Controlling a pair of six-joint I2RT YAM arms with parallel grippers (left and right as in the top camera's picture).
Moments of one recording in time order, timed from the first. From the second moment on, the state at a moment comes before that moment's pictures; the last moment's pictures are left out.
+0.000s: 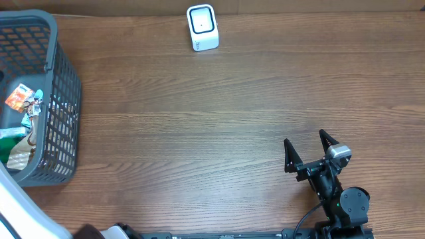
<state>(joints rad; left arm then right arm) 0.68 1.46 1.83 -1.03 0.00 -0.32 0.12 0.01 0.02 -0.02 -0.17 0.15</state>
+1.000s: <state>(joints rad) 0.81 1.92 1.83 -1.05 0.26 0.17 0.12 0.01 0.02 -0.02 -0.17 0.15</state>
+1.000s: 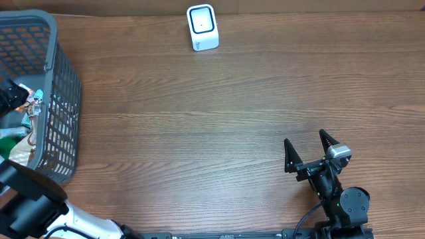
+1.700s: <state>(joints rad) 0.79 2.13 1.82 -1.12 0.27 0.22 0.12 0.01 0.02 -0.02 -0.17 0.15</state>
